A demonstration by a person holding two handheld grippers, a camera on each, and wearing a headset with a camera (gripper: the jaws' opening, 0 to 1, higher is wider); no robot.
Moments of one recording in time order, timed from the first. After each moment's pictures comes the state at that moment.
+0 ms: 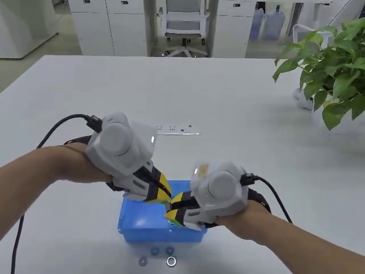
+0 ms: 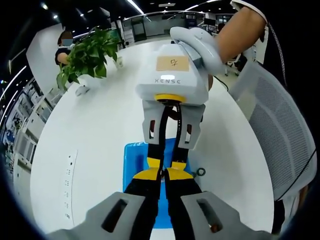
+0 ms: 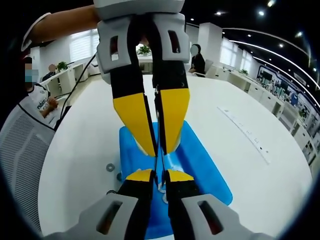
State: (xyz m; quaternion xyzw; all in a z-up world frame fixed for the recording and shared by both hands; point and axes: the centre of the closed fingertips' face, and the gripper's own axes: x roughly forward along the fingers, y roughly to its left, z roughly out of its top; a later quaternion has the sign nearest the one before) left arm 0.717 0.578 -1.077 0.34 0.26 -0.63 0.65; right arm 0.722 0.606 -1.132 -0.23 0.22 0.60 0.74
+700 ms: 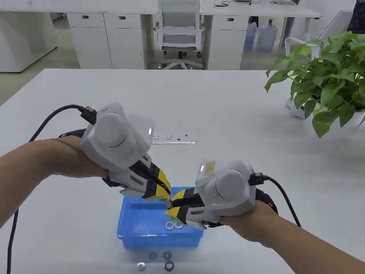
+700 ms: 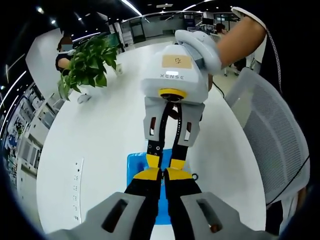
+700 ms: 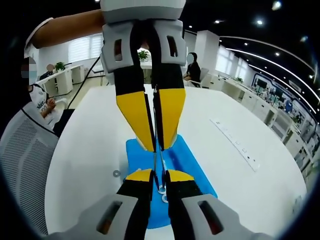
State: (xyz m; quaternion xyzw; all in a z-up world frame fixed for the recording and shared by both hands) left arm 0.699 0.571 -1.038 0.35 0.25 -0.62 0.65; right arm 0.709 0.597 -1.090 -0.24 0.19 0.58 0.75
